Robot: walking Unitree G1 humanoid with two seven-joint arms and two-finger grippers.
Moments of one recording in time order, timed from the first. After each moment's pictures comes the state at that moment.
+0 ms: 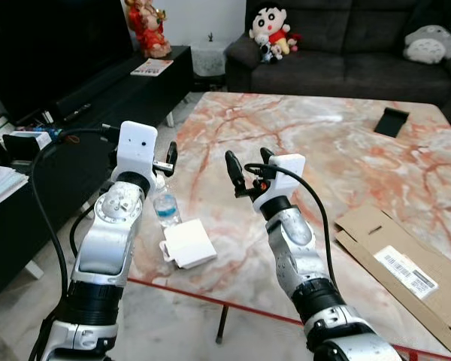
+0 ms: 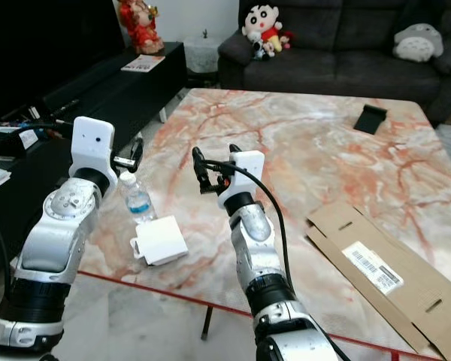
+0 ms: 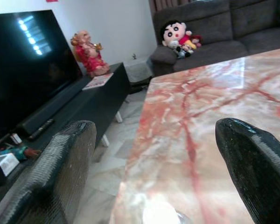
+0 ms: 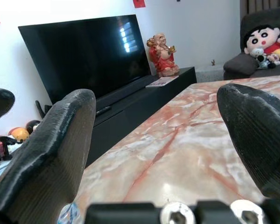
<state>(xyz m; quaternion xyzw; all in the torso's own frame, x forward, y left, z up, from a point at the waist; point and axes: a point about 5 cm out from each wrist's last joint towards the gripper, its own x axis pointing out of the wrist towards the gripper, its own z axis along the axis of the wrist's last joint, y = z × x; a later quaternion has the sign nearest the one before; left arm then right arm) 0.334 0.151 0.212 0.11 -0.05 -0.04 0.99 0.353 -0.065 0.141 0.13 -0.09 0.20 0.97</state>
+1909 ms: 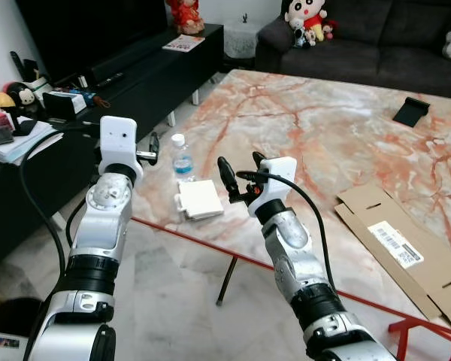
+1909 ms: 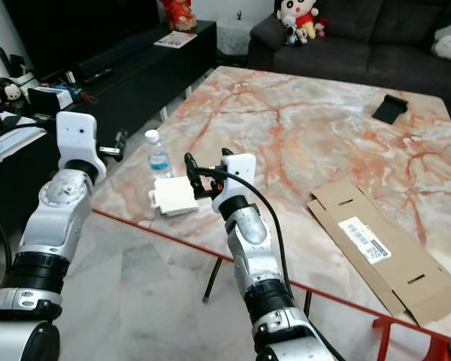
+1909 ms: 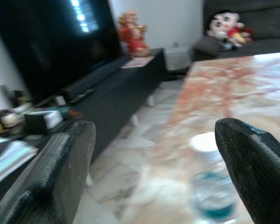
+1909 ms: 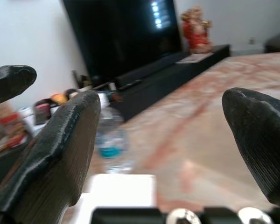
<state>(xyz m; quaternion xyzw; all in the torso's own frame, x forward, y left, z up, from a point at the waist) 0.366 0.177 0.208 0.07 -0.08 0.02 0.99 0.349 -0.063 0.139 0.11 -0.08 0.21 0.97</state>
